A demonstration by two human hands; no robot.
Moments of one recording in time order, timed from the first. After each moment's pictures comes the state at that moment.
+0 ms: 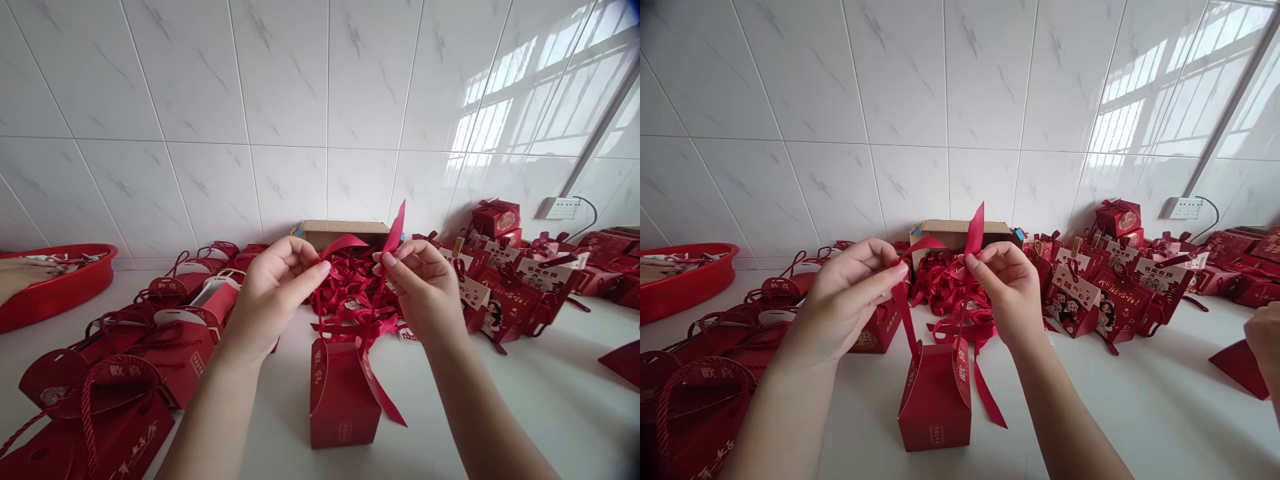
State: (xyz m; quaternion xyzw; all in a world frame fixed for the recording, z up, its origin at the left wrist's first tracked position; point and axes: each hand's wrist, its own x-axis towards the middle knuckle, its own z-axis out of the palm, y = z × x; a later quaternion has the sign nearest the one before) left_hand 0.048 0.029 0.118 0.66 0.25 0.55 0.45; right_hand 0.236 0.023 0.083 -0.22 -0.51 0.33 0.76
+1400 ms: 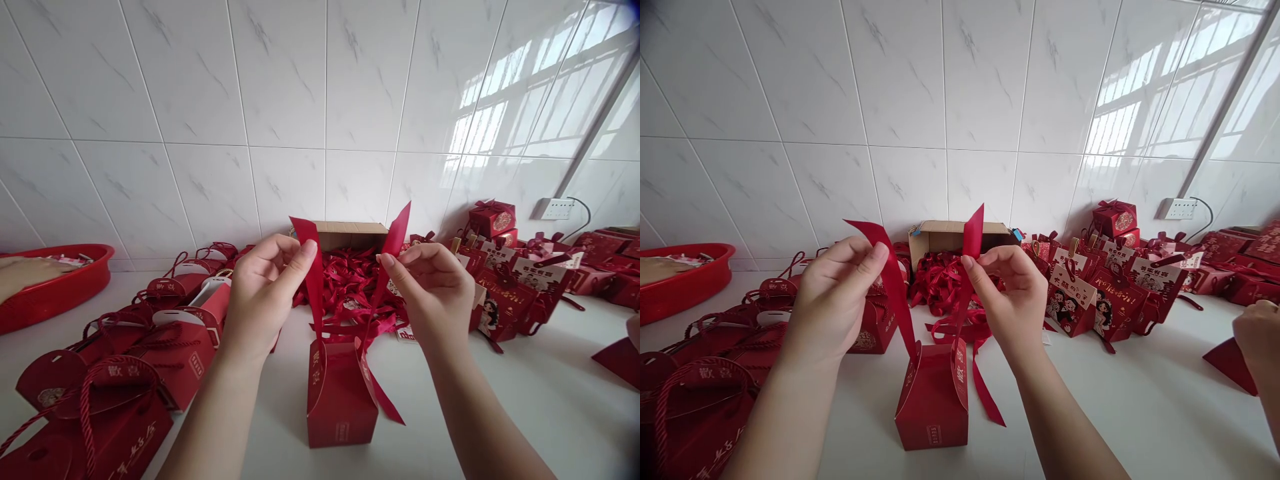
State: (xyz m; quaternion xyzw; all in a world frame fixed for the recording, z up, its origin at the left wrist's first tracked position) left_hand 0.053 0.032 0.115 0.62 0.23 0.66 0.35; right_hand 0.227 0.007 0.086 -0.32 -0.52 0.10 0.79
